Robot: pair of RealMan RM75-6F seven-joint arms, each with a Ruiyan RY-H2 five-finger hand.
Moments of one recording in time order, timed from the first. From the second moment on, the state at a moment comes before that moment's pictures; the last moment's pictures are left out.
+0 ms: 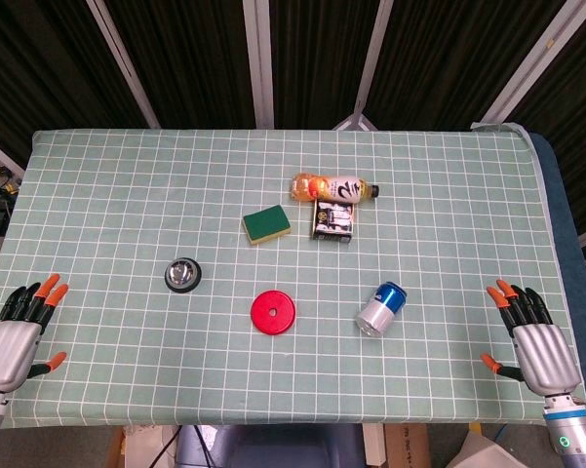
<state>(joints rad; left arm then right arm) -0.11 -1.12 0.03 -1.67 1.53 1.42 0.21 0.12 -1.11 0.01 -1.63 -1.57 1.42 0.00</state>
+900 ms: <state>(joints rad) -0.12 -1.14 0.03 -1.63 1.58 1.45 0.17 0.12 -1.10 0.01 -1.63 -1.57 1.42 0.01</state>
